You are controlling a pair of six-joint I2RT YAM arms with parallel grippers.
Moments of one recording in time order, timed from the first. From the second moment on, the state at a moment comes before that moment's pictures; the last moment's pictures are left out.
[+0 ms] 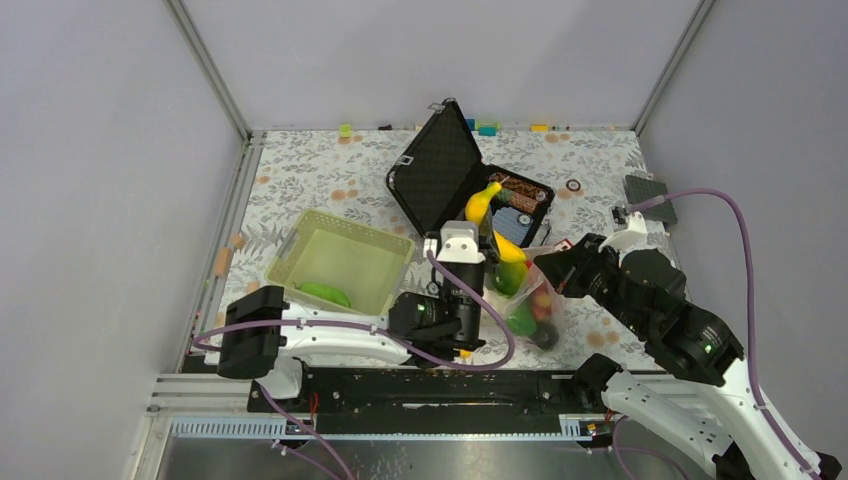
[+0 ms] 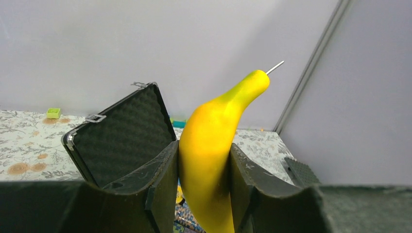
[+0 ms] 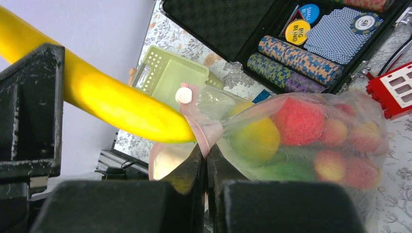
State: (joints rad) left arm -1.49 1.63 1.18 1.36 -1.22 0.62; right arm 0.73 0.57 1.03 -0.79 0.20 0.75
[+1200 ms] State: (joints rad) left arm -1.49 1.39 1.09 0.27 -0.87 -0.30; right arm 0.73 0.66 1.09 -0.74 0.20 0.85
